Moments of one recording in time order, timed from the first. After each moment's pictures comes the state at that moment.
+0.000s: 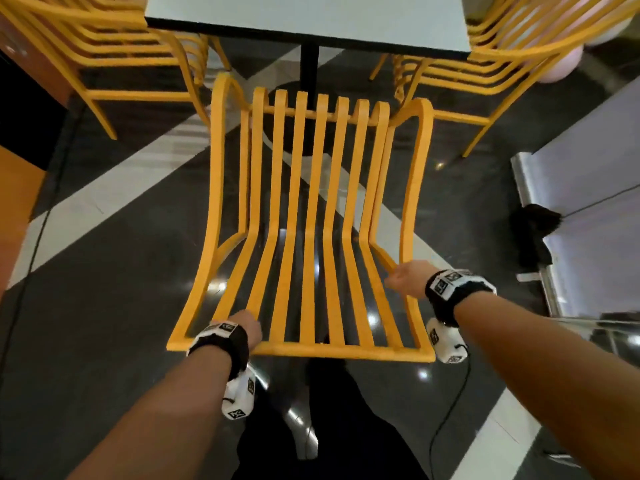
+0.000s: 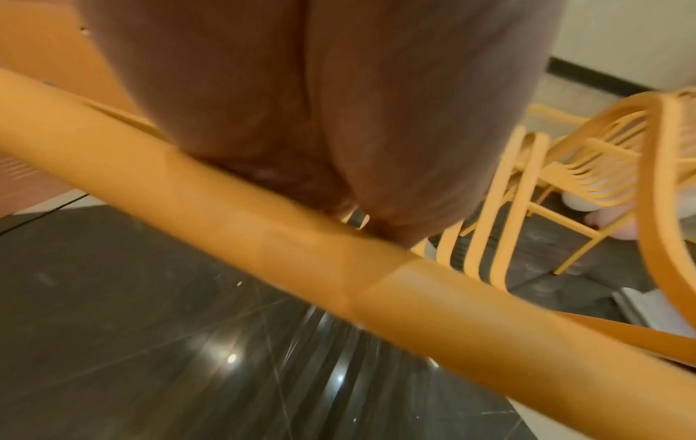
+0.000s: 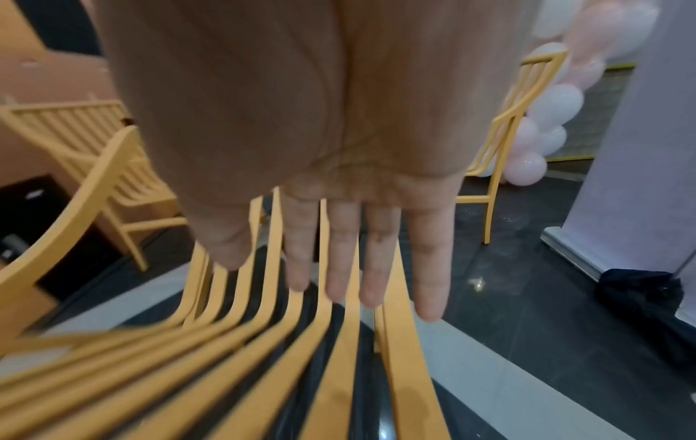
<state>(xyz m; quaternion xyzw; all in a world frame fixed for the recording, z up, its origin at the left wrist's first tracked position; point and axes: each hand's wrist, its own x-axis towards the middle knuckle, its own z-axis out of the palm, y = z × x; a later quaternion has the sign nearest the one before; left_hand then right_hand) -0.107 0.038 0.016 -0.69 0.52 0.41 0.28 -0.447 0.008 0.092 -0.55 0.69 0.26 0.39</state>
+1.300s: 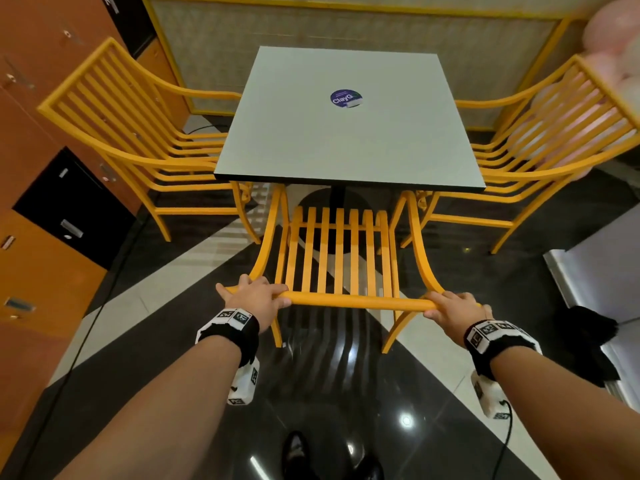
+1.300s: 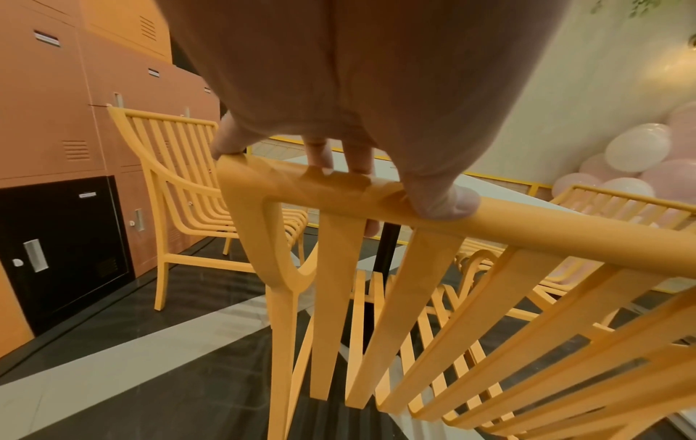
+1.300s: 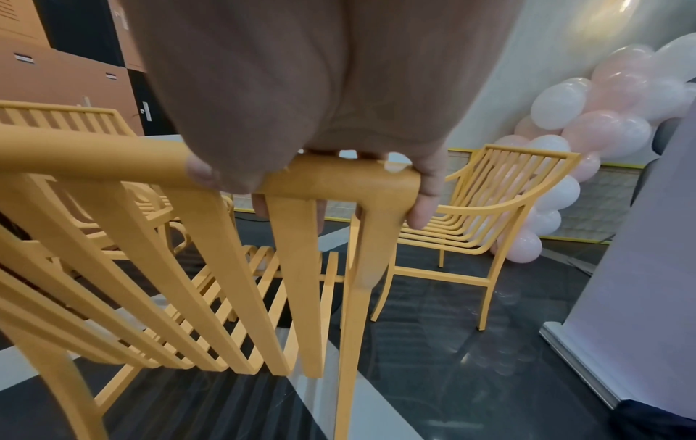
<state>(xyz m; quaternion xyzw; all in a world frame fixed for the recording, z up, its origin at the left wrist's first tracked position) -0.091 -0.209 0.169 -0.65 0.71 0.24 0.13 -0.469 -0.143 0.164 -0.61 0.74 0.16 0.24</state>
